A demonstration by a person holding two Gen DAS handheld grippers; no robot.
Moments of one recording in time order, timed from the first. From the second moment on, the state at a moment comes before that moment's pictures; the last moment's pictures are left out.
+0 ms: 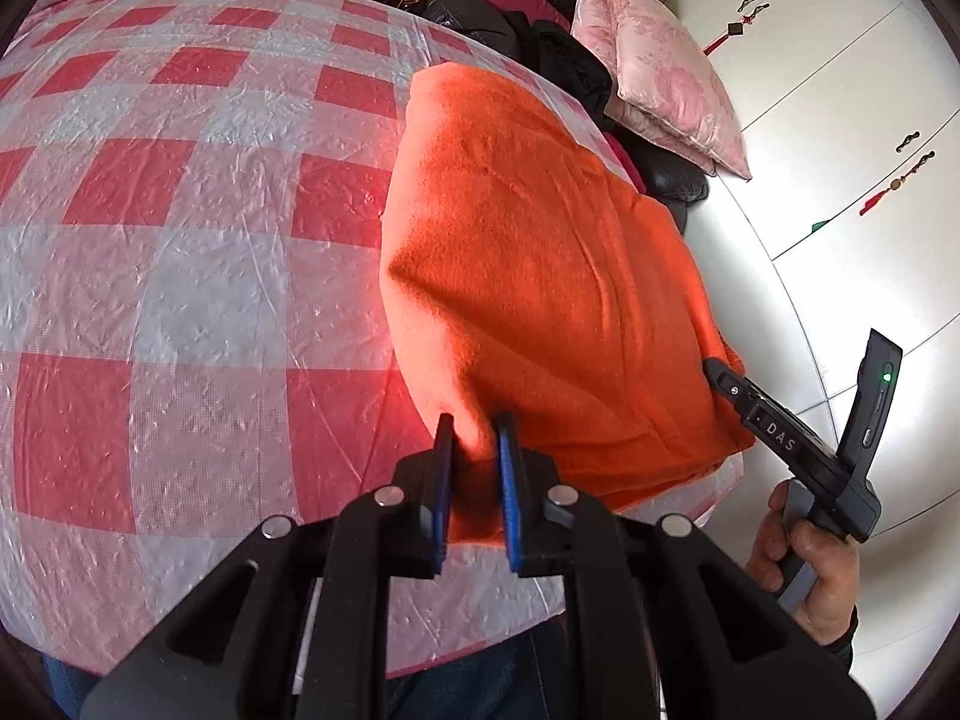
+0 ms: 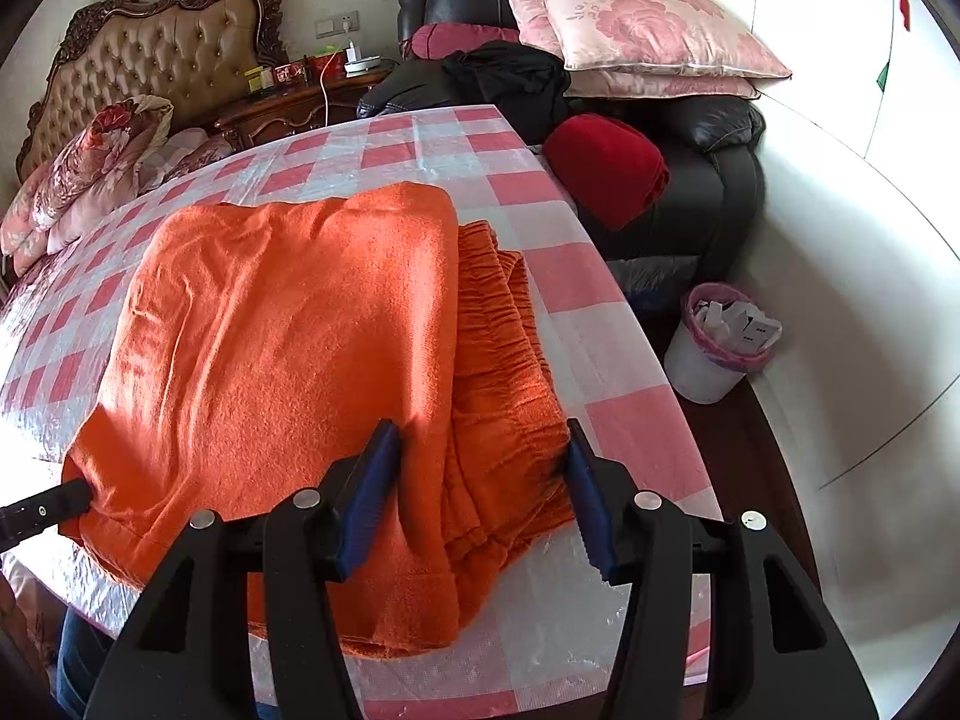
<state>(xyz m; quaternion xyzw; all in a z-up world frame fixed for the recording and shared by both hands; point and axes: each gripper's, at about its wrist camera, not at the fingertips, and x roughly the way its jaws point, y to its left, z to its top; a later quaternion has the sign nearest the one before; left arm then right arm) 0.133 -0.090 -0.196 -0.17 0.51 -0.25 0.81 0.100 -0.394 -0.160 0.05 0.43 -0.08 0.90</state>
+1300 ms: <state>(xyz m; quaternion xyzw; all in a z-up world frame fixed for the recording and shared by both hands) 0.070 -0.030 0.030 -0.04 0.36 -0.10 0.92 -0.066 -0.386 0.192 0.06 0.42 0.02 0.90</state>
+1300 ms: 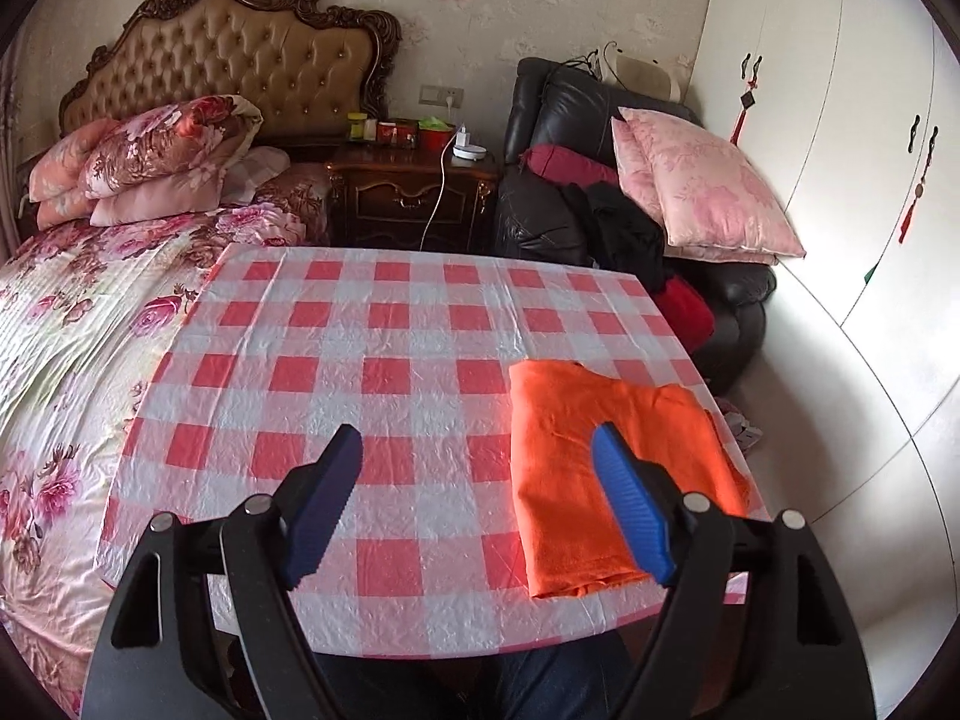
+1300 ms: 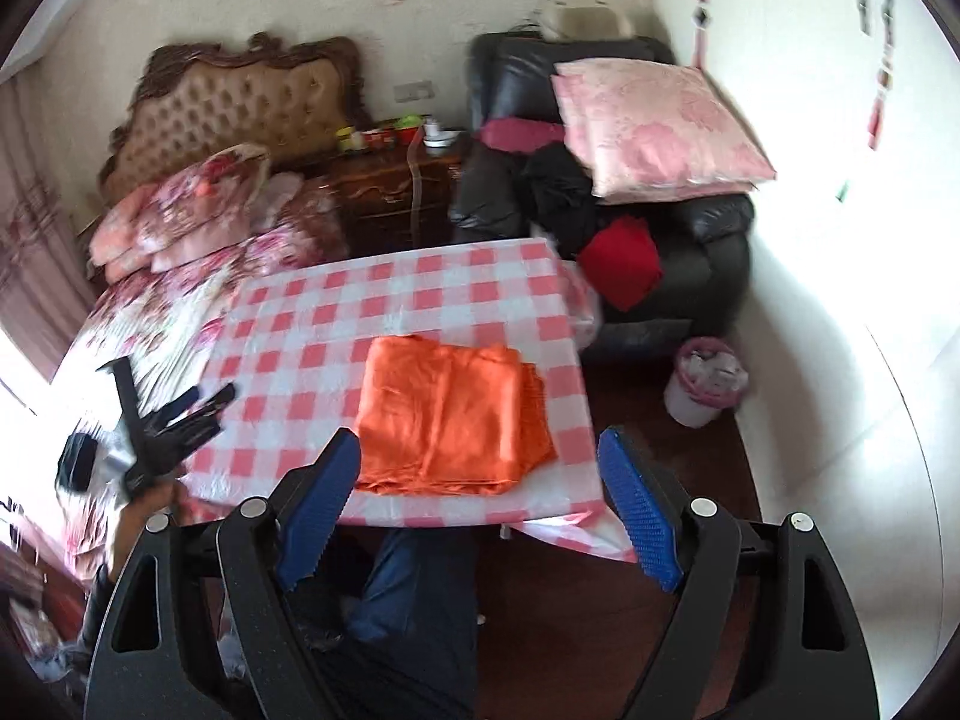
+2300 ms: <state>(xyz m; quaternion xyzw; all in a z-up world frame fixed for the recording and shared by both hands) 0.100 -0.071 -0.033 -0.04 0.42 -0.14 0.90 -0.029 -0.391 0.171 0.10 0.44 0.05 0.89</state>
